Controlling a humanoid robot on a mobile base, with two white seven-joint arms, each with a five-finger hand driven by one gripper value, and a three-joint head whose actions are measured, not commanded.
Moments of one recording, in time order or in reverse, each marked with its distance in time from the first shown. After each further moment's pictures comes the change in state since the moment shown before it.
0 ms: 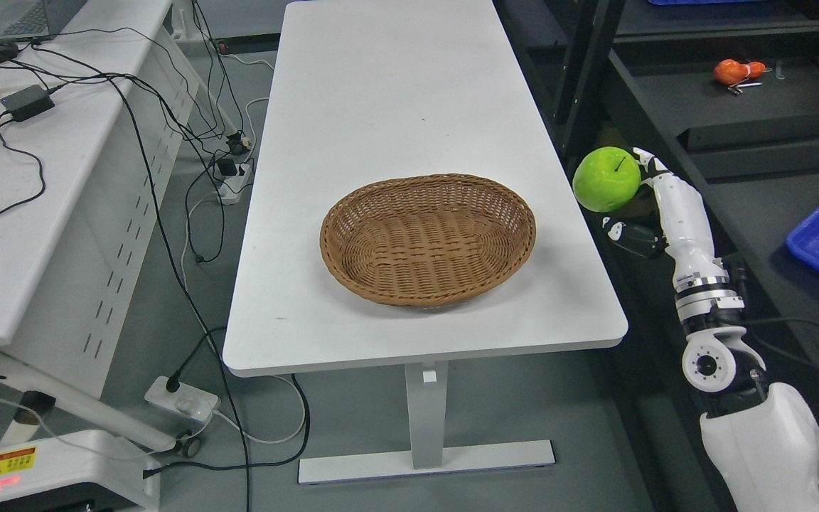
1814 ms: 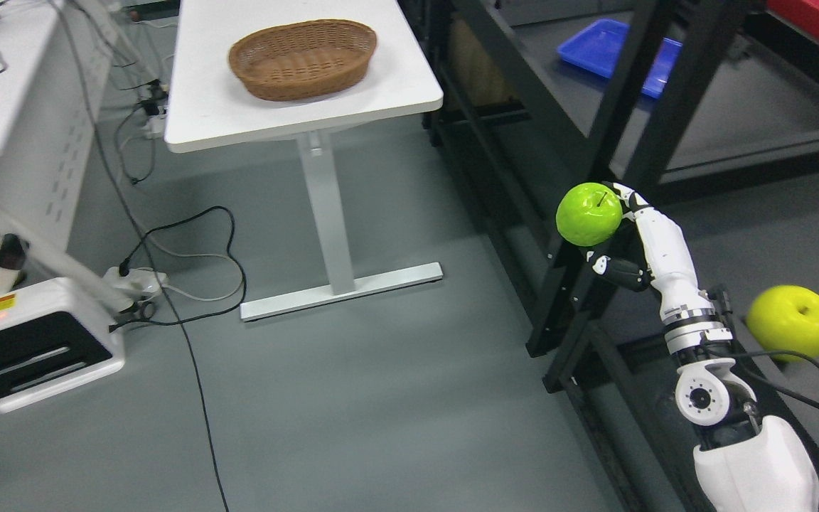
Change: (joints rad) left arm 0.000 0.000 0.000 0.000 0.000 0.000 0.000; right arm 0.082 0.038 -0.006 -0.036 -0.010 -0.036 0.033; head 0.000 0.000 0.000
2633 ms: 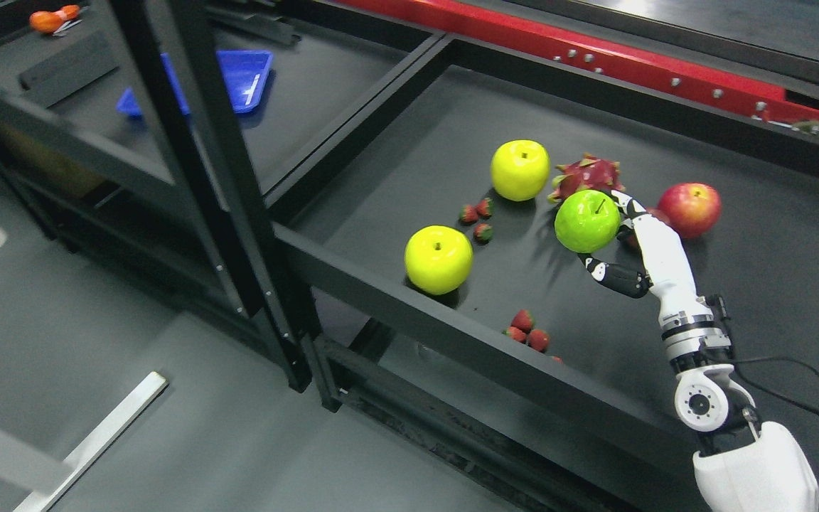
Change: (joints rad) left arm 0.000 0.000 0.000 0.000 0.000 0.000 0.000; right arm 0.016 0.002 0.002 -0.001 0.000 0.000 0.000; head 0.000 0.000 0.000
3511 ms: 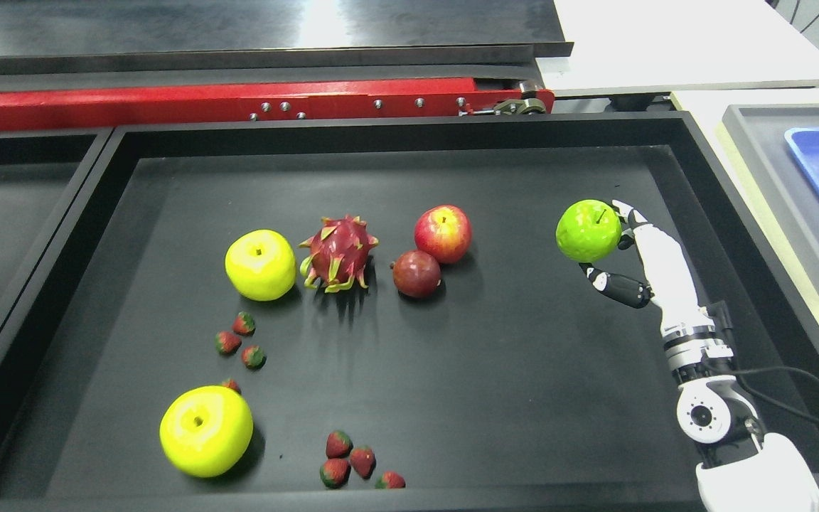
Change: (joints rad) left arm 0.000 0.000 0.000 0.000 0.000 0.000 0.000; right arm 0.039 -0.002 -0.002 -0.018 0.000 -0.004 -0.001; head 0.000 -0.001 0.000
